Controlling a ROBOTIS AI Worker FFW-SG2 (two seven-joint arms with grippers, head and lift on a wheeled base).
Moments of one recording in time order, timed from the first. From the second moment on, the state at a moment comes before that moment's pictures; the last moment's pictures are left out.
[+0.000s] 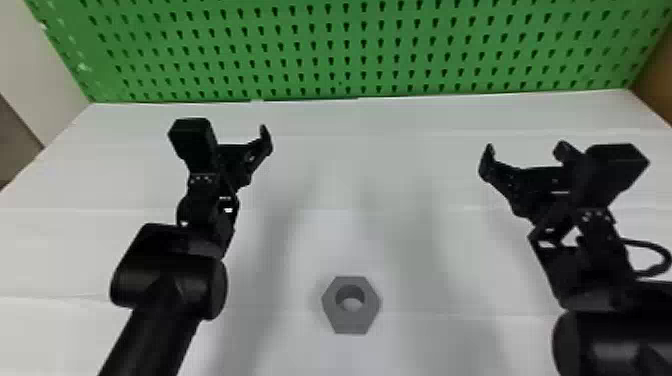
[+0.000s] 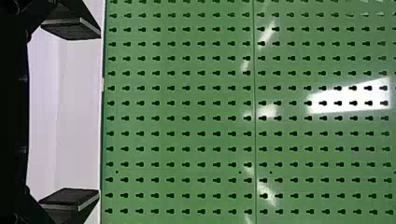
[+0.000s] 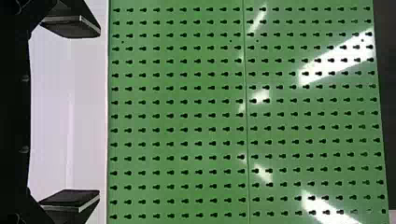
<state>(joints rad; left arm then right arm) -0.14 0.19 -0.10 -1.51 0.18 -0.02 0.15 0.04 -0.01 0.01 -1.72 -0.05 0.01 0.07</state>
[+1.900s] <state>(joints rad) -0.14 0.19 -0.10 -1.51 0.18 -0.02 0.15 -0.29 -0.09 0.15 -2.09 0.01 1.31 0.37</state>
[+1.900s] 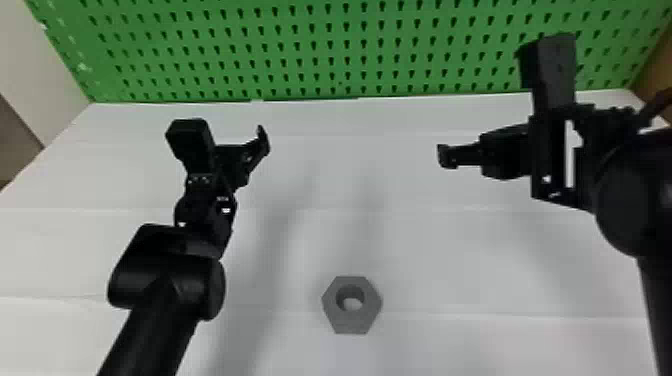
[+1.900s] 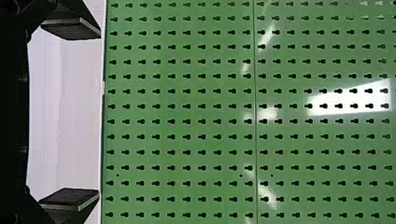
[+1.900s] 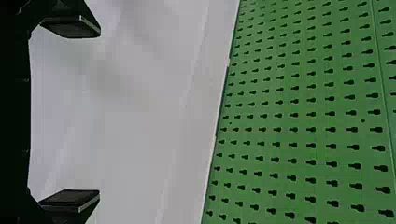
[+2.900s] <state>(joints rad) -0.15 0.19 -0.09 -1.51 0.16 -0.02 0.15 -0.41 -0.10 0.33 -1.95 -0.07 1.57 0.39</state>
